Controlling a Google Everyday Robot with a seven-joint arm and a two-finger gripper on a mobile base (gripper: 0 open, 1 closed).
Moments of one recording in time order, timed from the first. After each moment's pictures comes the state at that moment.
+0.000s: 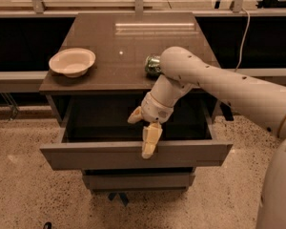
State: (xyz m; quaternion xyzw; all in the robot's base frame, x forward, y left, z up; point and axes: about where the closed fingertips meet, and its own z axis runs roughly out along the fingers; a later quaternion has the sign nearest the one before) arm 0.529 0.005 0.694 -0.76 0.59 0.27 0.12
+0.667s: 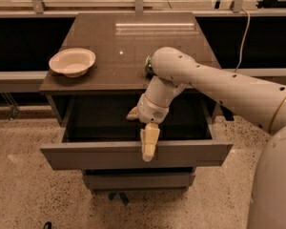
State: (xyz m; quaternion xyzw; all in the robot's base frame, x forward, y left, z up) arm 0.525 0.008 0.688 -0.76 0.60 0.26 0.08
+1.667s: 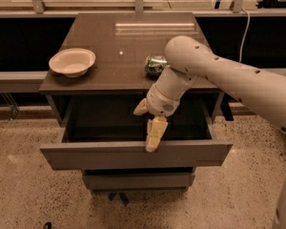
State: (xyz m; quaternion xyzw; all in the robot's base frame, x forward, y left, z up) arm 0.536 -0.010 0.722 -0.75 0.61 0.22 0.13
